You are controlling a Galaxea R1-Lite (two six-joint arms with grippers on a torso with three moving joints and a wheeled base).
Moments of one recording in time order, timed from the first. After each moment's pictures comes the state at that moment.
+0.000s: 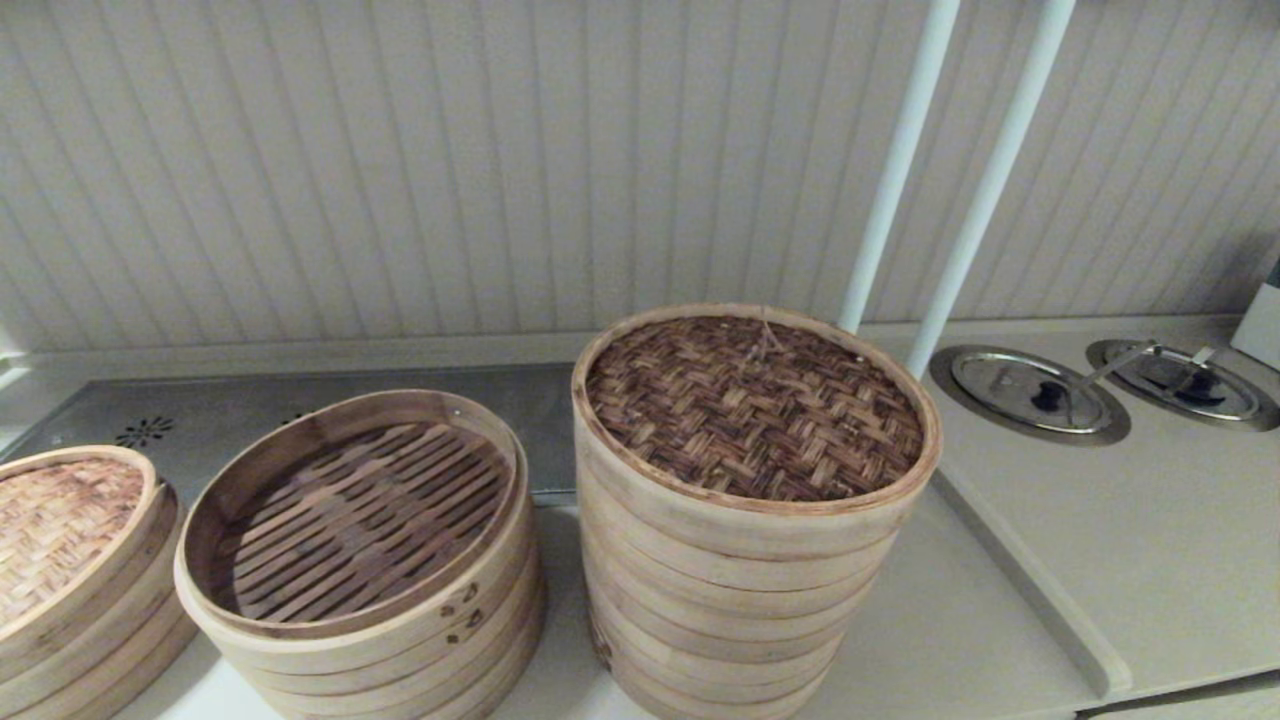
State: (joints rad) left arm 0.00 0.01 -0.03 -0.02 -0.08 0.02; right arm 0.00 0.01 0.00 0.01 -0.01 0.04
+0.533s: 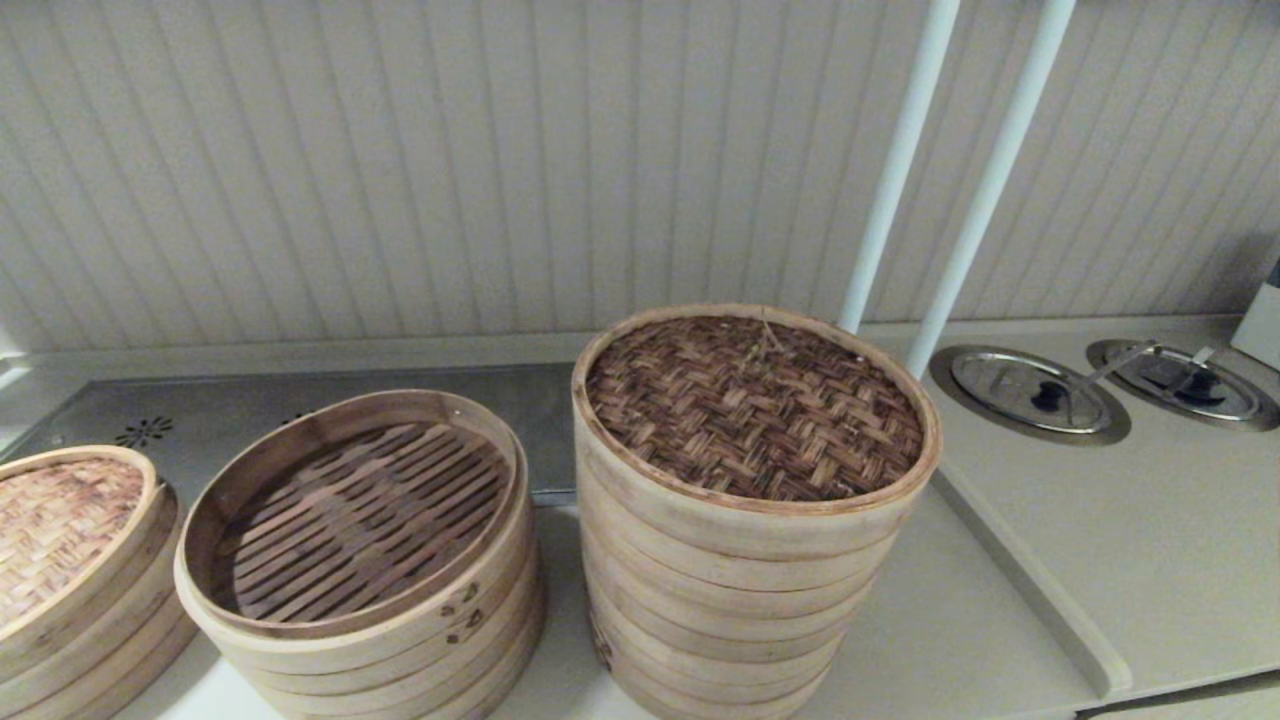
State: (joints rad) left arm 0.00 0.00 0.00 -0.05 -0.03 0.04; right arm 0.00 0.01 0.00 0.01 -0.01 0.04
